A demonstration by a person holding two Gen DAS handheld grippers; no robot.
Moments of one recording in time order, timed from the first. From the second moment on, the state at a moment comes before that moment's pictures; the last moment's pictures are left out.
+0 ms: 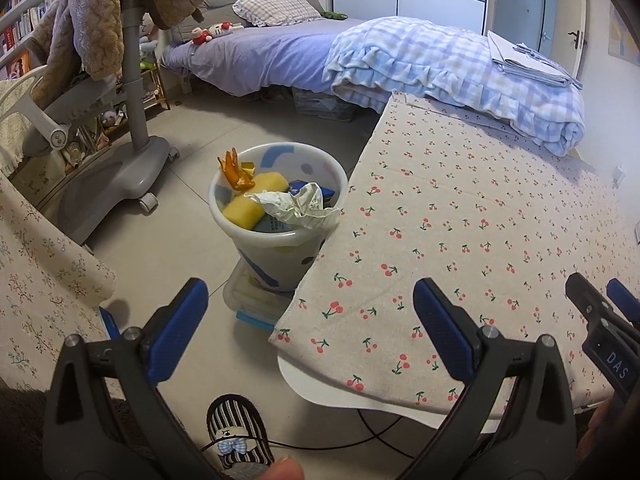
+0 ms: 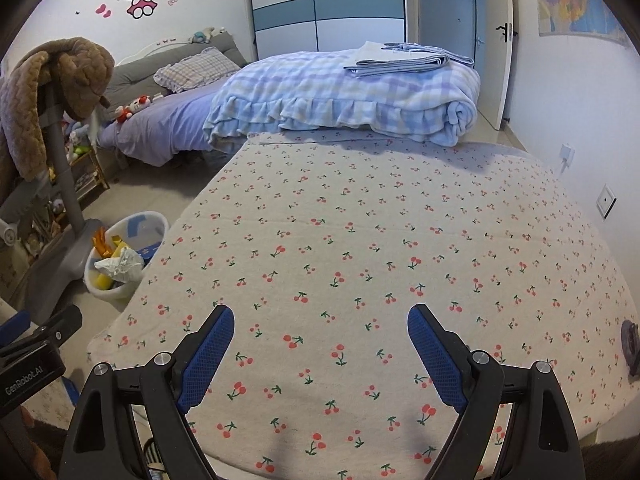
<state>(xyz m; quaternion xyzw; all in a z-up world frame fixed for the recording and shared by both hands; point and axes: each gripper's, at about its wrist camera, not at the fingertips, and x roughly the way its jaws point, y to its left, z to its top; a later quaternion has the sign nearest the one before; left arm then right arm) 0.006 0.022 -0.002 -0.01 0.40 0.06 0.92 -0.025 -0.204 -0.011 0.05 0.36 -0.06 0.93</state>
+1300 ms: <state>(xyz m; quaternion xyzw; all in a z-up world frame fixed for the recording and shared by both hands) 0.005 0.022 0.001 -0.01 0.39 0.06 0.92 -0.024 -0.201 -0.014 0.06 0.36 -0.05 0.93</state>
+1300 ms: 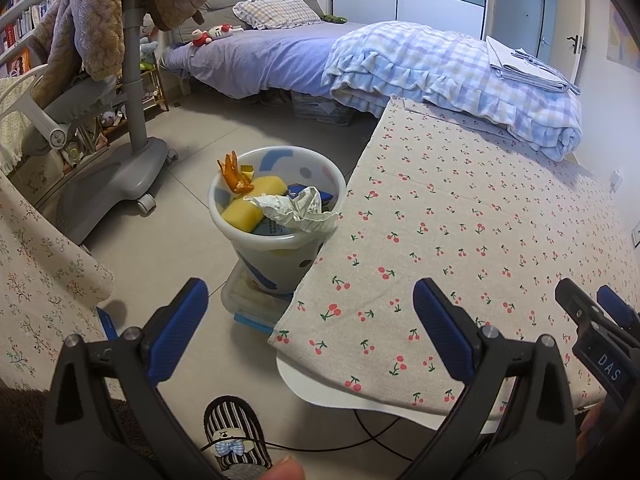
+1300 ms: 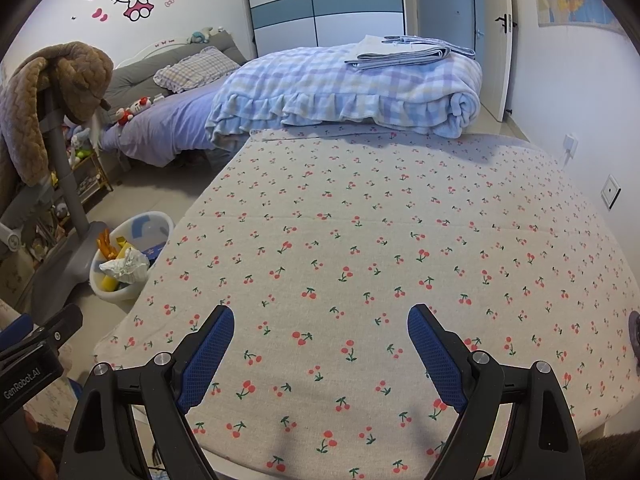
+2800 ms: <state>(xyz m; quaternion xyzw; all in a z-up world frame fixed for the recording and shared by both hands) 0.005 0.024 0.001 -0.01 0.39 0.06 0.92 -0.025 -0.200 -0.016 0.06 0.37 -0.06 0.93</state>
